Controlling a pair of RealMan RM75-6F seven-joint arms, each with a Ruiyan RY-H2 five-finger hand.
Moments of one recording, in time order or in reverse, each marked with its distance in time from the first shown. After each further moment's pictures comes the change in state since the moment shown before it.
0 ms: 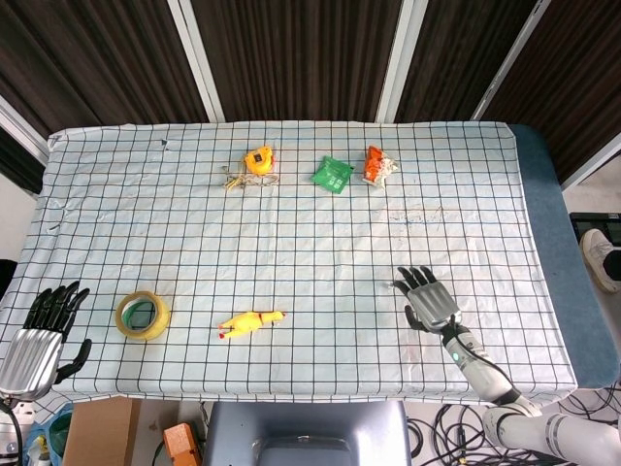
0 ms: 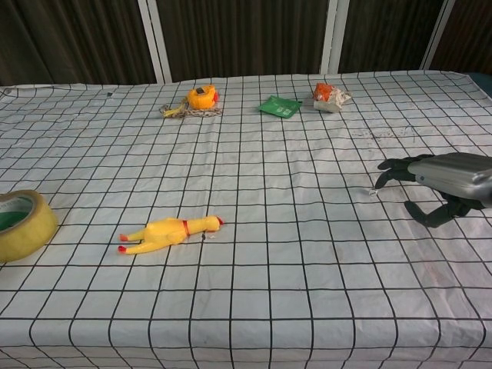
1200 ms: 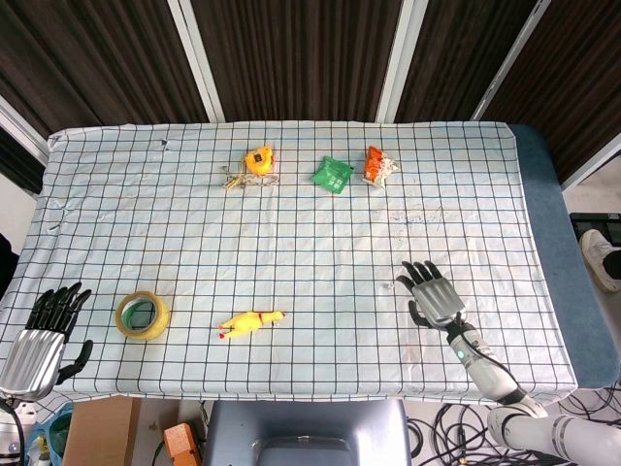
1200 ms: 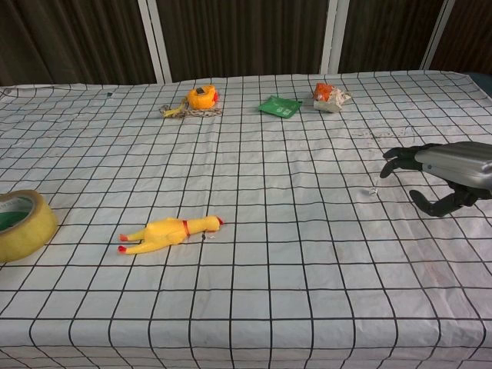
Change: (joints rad) left arm 0.000 -0.005 0.001 0.000 -0.002 -0.008 0.011; right arm -0.021 0.025 0.027 -0.017 -0.029 0.017 0.012
